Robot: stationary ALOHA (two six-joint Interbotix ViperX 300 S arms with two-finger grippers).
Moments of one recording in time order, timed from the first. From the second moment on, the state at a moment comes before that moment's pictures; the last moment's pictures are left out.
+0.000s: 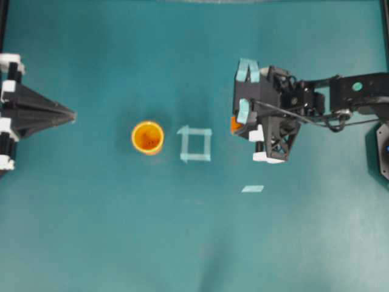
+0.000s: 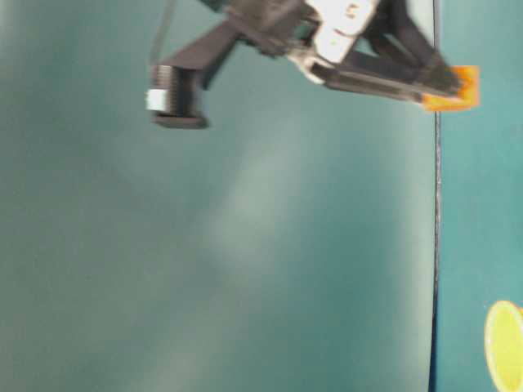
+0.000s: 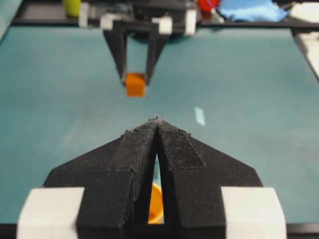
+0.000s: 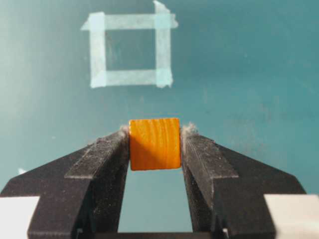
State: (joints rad) left arm 0.00 -0.98 1.17 0.01 -0.17 -0.01; right arm -0.09 -0.16 0.67 -0.01 0.35 0.02
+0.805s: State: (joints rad) left arm 0.00 -0.98 1.17 0.01 -0.17 -0.01; right arm -0.28 -0.16 0.59 0.00 0.43 0.08
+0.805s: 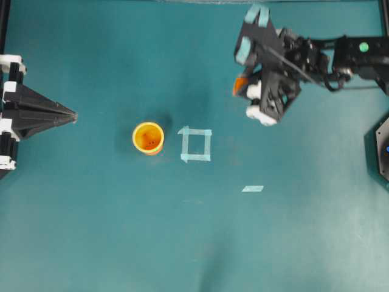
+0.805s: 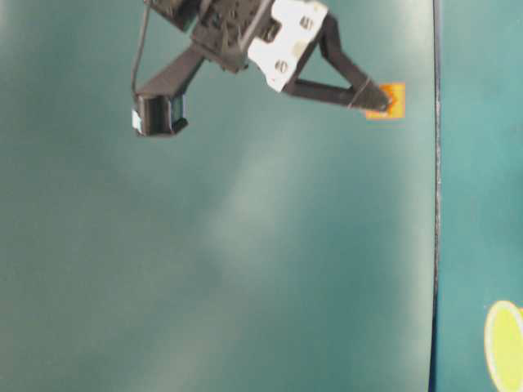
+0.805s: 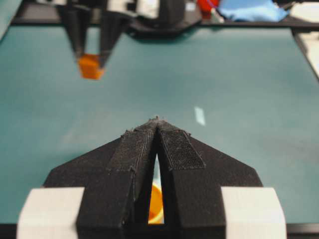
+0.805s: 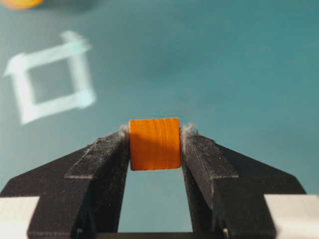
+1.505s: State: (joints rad) left arm 0.00 -0.98 1.17 0.02 -0.17 -0.01; right arm -0.56 -0.03 0.39 -0.05 0.47 0.07
